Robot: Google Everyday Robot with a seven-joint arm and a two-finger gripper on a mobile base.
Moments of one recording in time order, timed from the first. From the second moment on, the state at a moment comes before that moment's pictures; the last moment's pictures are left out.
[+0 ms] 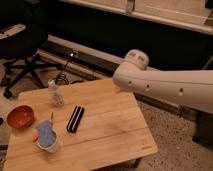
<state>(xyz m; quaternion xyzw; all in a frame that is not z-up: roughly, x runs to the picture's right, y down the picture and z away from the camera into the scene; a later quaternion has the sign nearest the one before) 0.086 0.020 0.687 -0.05 0.12 0.63 0.77</state>
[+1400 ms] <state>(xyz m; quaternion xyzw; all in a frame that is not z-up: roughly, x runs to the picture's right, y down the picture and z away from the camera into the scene) -0.143 -0.177 0.714 -0.08 -0.15 0.52 0.84</state>
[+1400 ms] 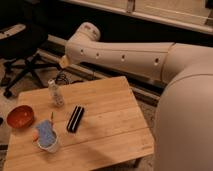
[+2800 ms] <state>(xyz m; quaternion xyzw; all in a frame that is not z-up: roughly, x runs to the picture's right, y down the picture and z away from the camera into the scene) 0.101 -0.028 0.731 -0.09 0.05 0.73 0.68</state>
